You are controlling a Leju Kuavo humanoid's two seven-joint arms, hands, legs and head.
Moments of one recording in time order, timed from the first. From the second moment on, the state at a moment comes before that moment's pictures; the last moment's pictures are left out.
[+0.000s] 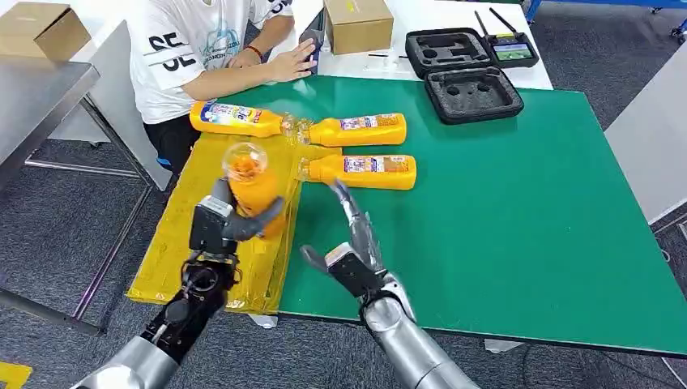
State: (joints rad) left arm -0.42 0.01 -0.41 -1.12 -0.07 0.35 -0.67; right arm -0.42 0.25 0.52 -0.85 0.39 -0.46 -0.69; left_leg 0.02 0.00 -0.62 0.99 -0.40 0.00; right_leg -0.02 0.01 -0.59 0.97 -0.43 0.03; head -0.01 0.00
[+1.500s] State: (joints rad) left arm -0.72 0.12 -0.56 -0.64 -1.00 0.12 -0.32; right arm -0.46 0.29 0.81 -1.08 0.23 -0.22 -0.66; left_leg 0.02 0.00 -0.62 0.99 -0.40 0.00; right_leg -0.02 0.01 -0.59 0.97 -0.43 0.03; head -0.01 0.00
